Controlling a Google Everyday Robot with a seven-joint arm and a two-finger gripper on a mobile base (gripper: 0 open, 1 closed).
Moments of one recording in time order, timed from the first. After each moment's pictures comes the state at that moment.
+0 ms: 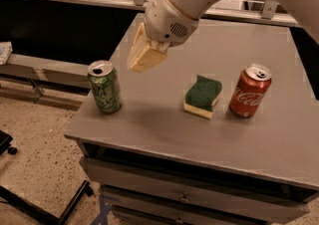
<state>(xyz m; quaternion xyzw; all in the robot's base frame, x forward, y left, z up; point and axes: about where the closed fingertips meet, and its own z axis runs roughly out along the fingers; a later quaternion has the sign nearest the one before) 0.494 0.044 0.951 -0.75 0.59 0.18 0.24</state>
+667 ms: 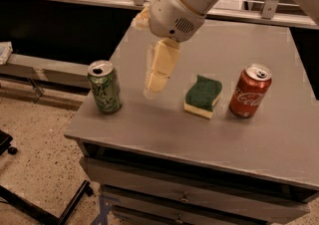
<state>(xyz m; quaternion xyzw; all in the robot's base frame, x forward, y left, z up) 0.489 0.036 0.963 -0.75 0.59 0.17 0.25</state>
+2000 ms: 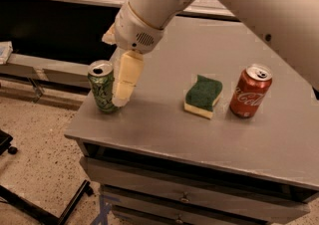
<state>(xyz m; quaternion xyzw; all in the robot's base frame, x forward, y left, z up) 0.500 0.101 0.928 -0.76 0.57 0.20 0.23</state>
